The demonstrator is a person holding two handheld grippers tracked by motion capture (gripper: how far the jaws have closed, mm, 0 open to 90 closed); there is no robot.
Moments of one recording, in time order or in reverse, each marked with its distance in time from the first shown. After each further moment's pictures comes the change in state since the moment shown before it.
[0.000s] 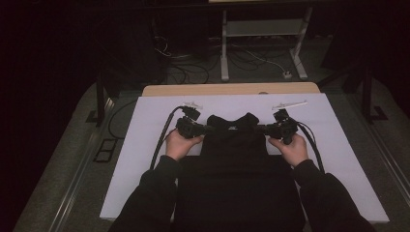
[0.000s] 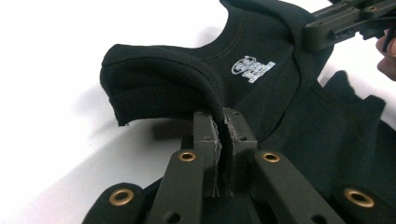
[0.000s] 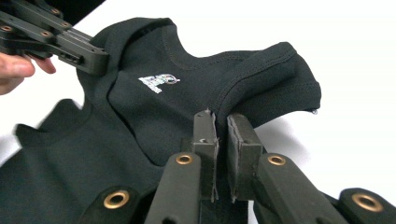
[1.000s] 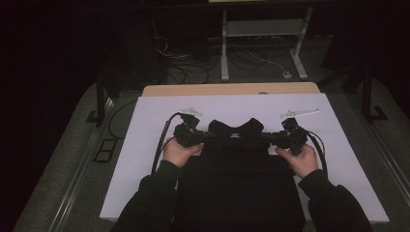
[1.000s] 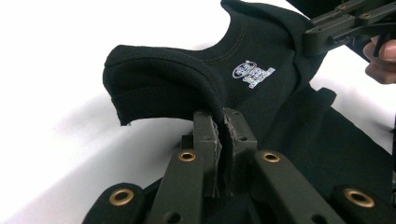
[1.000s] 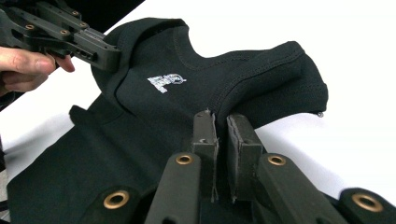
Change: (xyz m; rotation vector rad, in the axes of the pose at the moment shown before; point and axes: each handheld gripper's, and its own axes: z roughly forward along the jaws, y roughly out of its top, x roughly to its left) left arm -0.036 -0.014 -0.024 -0.028 -0.027 0.019; right arm 0.027 -0.020 -0.035 -0.018 0.043 -0.019
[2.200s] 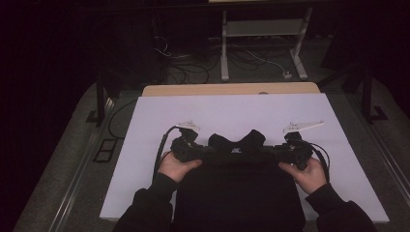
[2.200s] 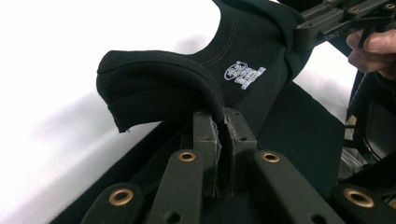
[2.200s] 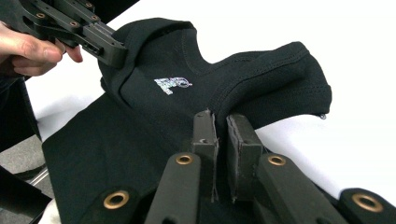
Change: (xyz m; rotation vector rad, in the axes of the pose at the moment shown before) left arm -0.029 -0.028 -0.014 0.032 -0.073 -0.008; right arm 0.031 -0.024 -0.020 0.037 0.029 -0.048
